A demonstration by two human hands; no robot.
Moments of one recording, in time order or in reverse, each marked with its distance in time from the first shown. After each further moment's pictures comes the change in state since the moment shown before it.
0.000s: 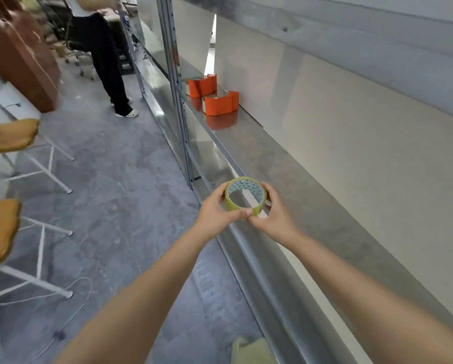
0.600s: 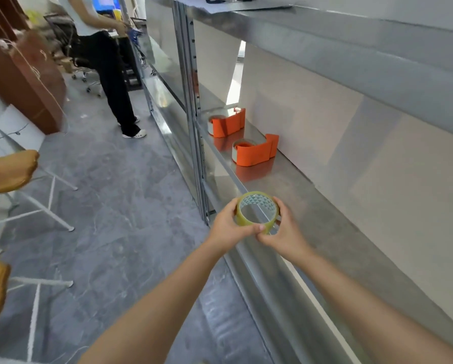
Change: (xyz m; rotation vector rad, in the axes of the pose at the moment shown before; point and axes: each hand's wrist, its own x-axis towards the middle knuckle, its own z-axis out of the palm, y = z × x) left_hand 0.249 -0.031 -0.126 0.043 -0.015 -0.057; right_hand 0.259 -0.007 0.092 0.037 -0.011 0.046
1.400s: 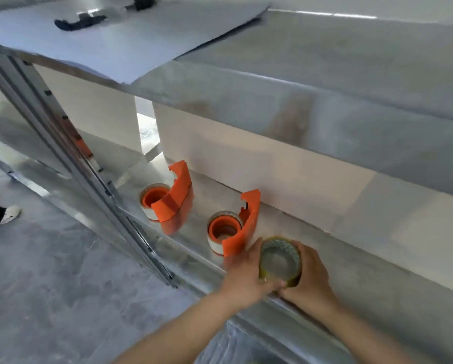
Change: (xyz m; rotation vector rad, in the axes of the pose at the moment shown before) left_hand 0.261 -0.035 -0.024 0.545 -0.768 0.331; right_hand 0.169 0.044 0.033 -0.445 0.506 0.549
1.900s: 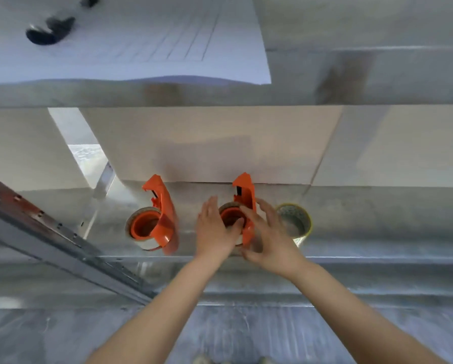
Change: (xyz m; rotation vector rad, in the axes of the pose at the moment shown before) left_hand 0.033 -0.057 -0.111 -0.013 0.009 -0.033; right_hand -0.002 -0.121 0.072 -0.063 0.185 -0.065
